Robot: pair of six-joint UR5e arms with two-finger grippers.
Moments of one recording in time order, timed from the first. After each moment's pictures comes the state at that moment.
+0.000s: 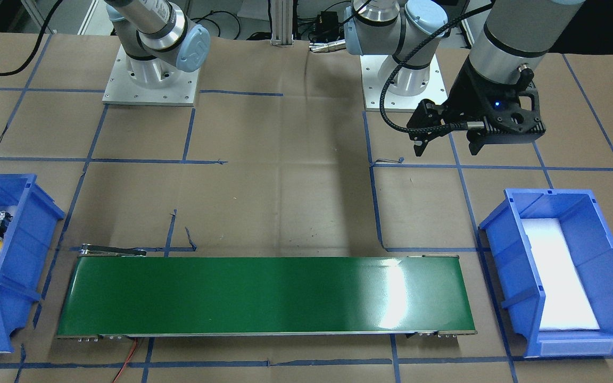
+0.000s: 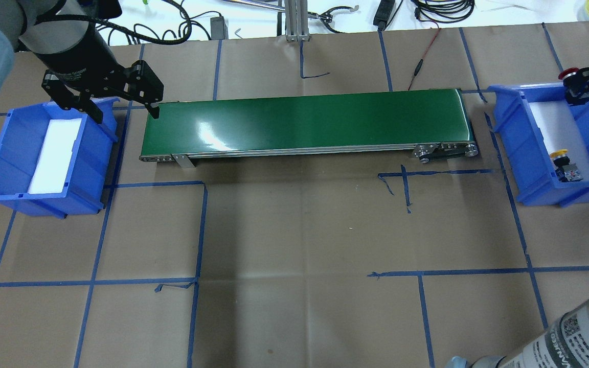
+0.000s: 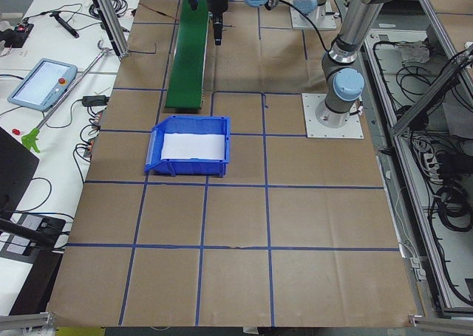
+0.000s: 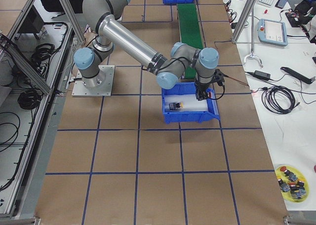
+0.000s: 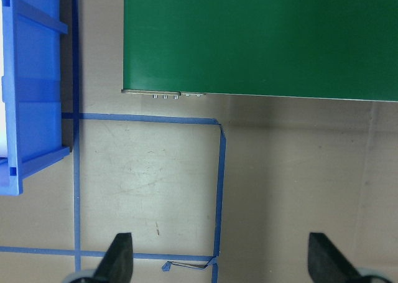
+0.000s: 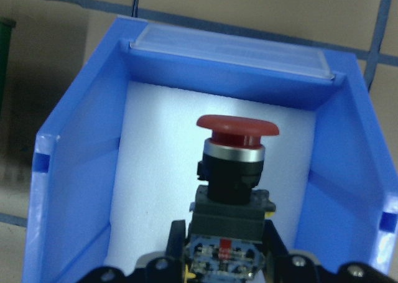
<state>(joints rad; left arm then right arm) -1.52 -1.60 -1.54 -1.56 1.57 0.00 1.00 -1.11 1.45 -1.94 -1.48 -0.77</state>
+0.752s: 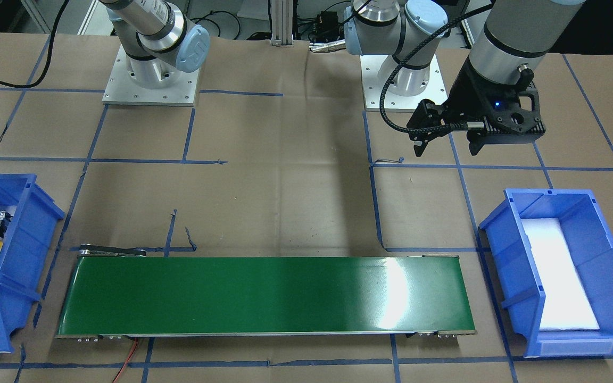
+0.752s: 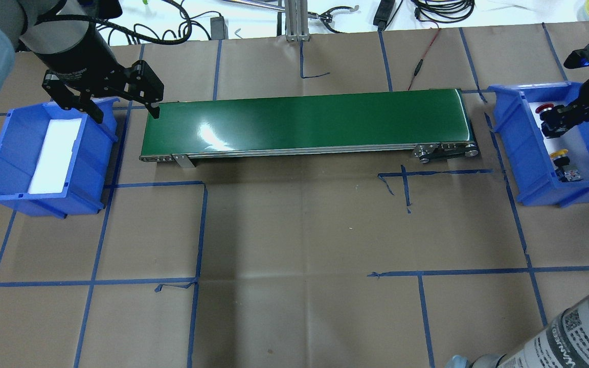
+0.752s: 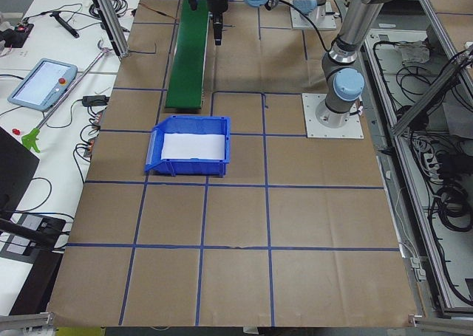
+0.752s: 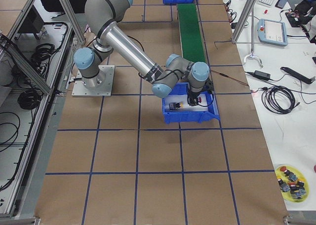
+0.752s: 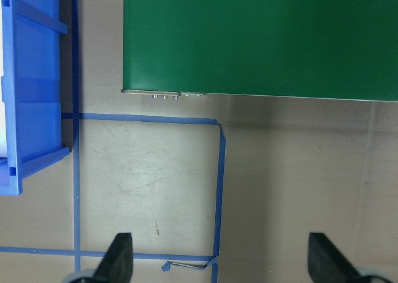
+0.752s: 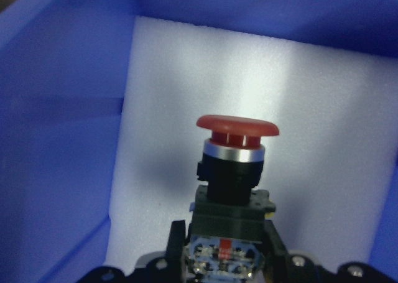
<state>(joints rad) -1.52 -1.60 -1.54 -1.56 1.57 0.00 1.00 -1.09 1.60 -2.05 -1.47 -0.79</state>
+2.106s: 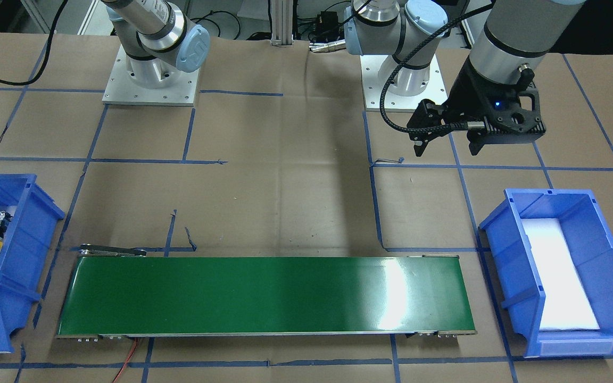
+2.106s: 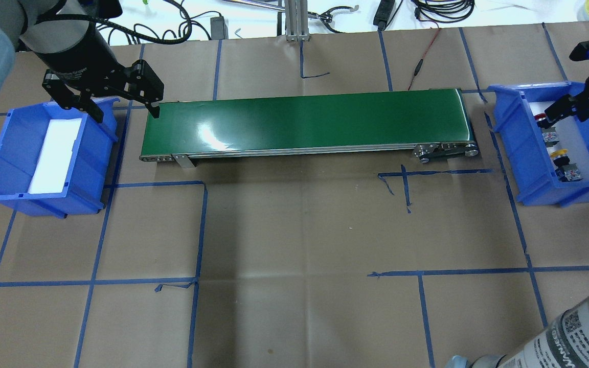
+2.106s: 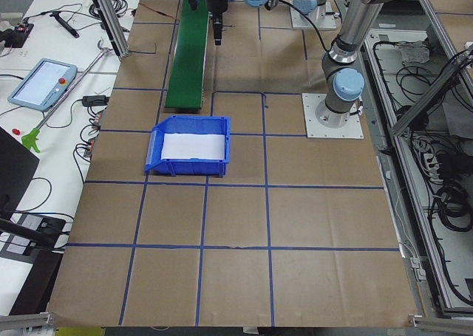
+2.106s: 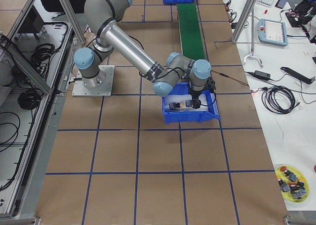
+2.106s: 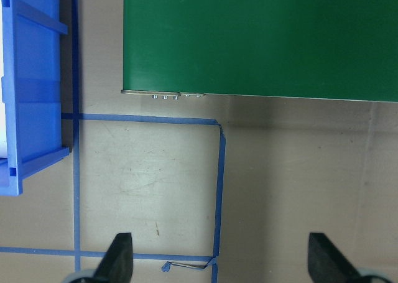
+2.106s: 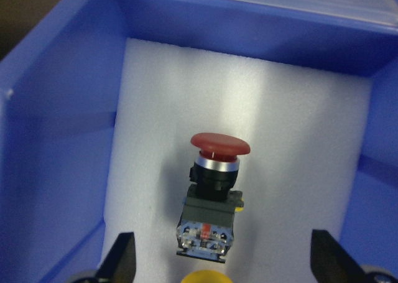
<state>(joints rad) -1.52 -1.60 -1.54 -1.56 1.57 0.00 1.00 -1.12 1.56 -2.04 -1.48 -0.77</state>
